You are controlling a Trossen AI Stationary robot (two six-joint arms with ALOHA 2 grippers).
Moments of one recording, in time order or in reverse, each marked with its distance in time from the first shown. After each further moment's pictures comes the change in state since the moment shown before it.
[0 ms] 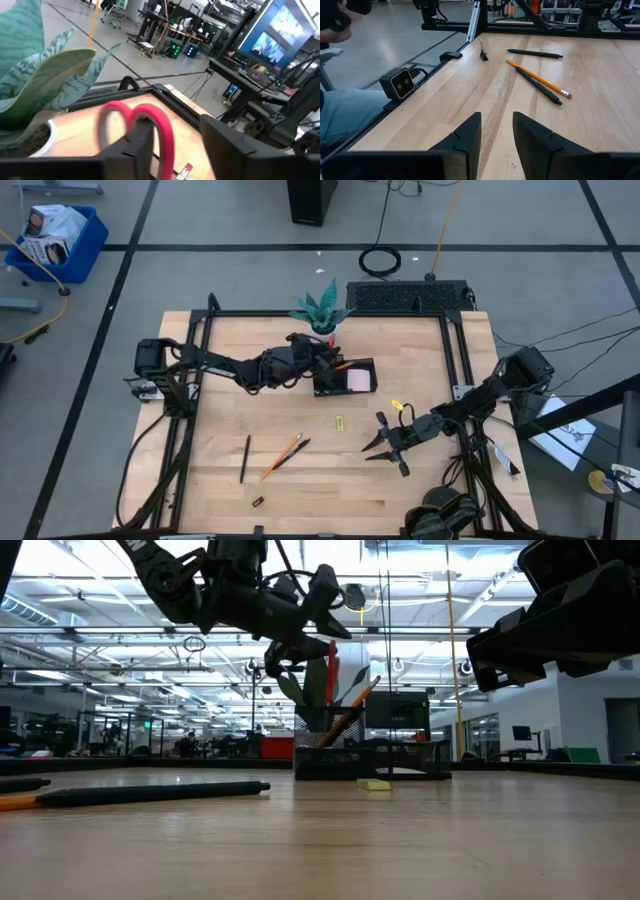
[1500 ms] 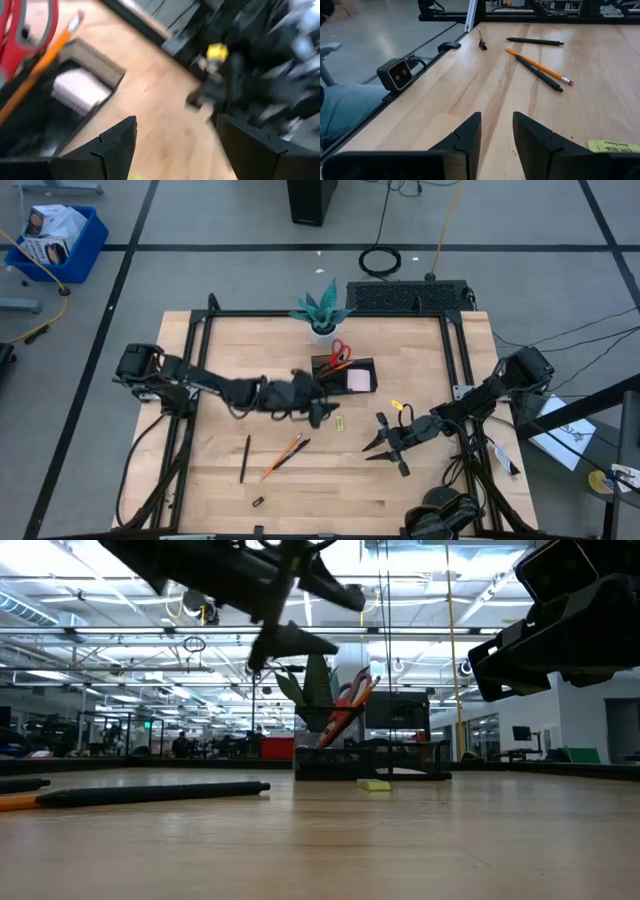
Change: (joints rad) left arm -0.259 -0.107 0.000 -0.390 0.141 -0.213; right arm 0.000 0.000 0.000 -0.046 0.000 0.031
